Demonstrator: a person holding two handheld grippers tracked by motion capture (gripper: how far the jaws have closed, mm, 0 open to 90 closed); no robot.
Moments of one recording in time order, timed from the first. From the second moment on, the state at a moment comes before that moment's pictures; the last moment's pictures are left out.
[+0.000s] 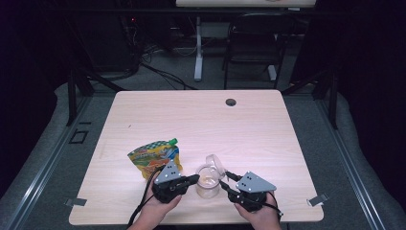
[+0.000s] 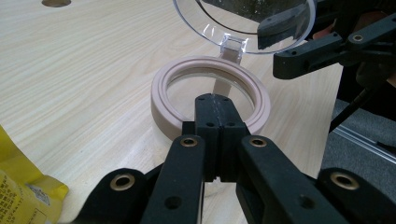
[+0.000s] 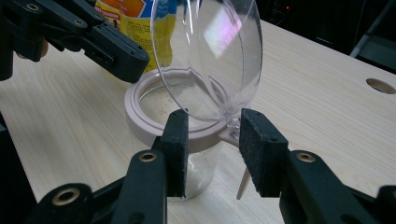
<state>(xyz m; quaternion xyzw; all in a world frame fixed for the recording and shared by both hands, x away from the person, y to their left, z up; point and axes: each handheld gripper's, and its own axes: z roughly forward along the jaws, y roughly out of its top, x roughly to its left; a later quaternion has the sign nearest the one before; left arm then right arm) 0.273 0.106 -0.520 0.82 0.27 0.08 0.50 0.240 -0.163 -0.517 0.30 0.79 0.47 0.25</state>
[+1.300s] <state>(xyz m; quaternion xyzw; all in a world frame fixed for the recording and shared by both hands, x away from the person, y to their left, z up) 0.273 0.107 -0.520 0.82 0.27 0.08 0.50 0.247 -0.175 -0.520 0.34 0.78 0.48 0.23</state>
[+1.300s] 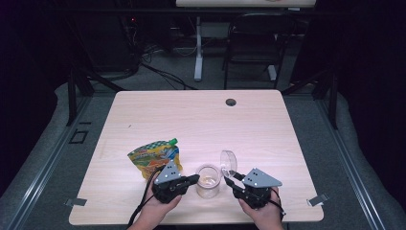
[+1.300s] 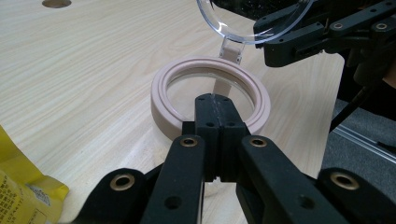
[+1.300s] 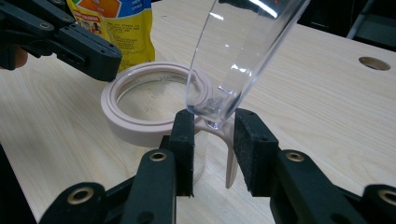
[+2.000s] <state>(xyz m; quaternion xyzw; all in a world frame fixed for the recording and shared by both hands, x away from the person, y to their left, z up) 0.270 0.111 -0.519 0.82 0.27 0.08 0.50 0.254 -0.175 -0.526 0.36 0.78 0.47 0.20</state>
